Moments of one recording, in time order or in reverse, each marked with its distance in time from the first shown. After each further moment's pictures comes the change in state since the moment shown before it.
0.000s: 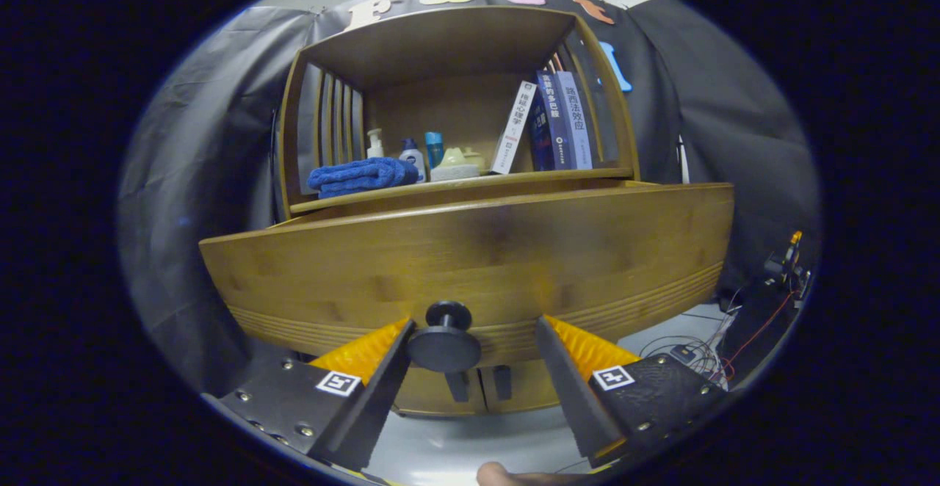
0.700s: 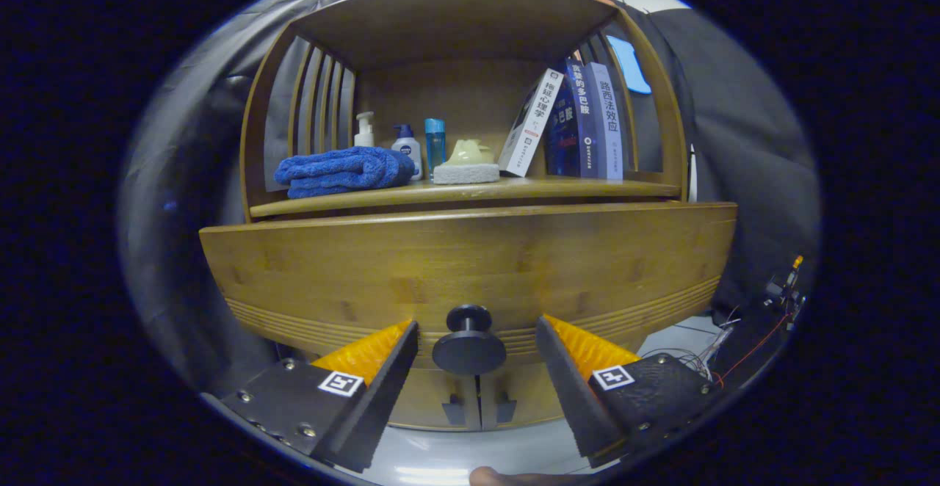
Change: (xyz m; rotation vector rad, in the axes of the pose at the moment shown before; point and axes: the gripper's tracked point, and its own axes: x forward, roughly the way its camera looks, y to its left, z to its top) arm 0.085 0.026 0.025 -0.056 0.030 -0.047
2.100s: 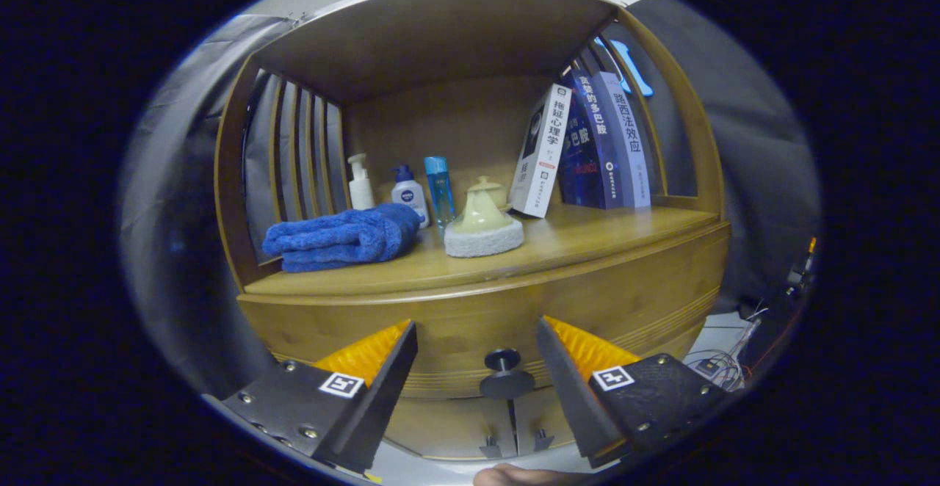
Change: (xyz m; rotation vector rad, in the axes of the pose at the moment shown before) arm 0.037 0.024 0.066 0.109 -0.086 0.044
